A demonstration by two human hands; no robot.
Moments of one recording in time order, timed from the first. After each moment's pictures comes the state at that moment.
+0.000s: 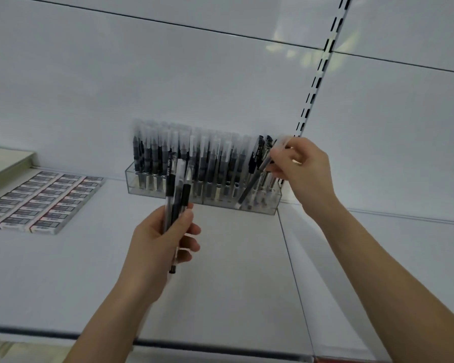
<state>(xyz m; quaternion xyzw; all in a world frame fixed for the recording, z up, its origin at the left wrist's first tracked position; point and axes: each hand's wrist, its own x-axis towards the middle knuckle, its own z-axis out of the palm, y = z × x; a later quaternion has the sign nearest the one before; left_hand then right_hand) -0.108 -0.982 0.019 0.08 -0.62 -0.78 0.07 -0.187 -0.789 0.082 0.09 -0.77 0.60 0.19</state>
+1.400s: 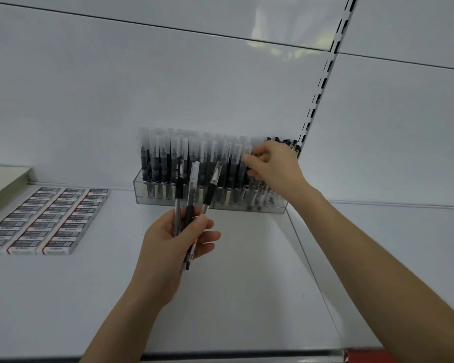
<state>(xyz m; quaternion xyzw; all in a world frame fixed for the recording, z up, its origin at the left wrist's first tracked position) -0.121 -1.009 0.024 0.02 -0.59 -0.81 0.01 -0.220 -0.837 0.080 0.05 -0.89 0.43 0.15</state>
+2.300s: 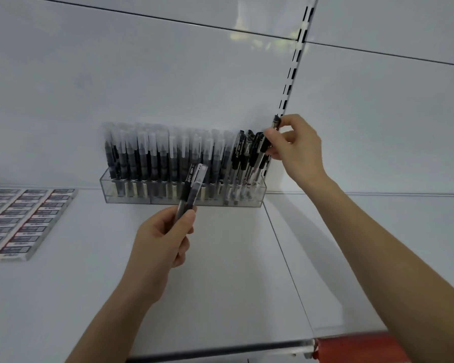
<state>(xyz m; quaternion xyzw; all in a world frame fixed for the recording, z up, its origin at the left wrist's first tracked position) -0.127 -0.984 0.018 0.00 -0.64 -0.76 0.01 -0.214 -0.776 0.091 0.03 -0.82 0.50 0.29</state>
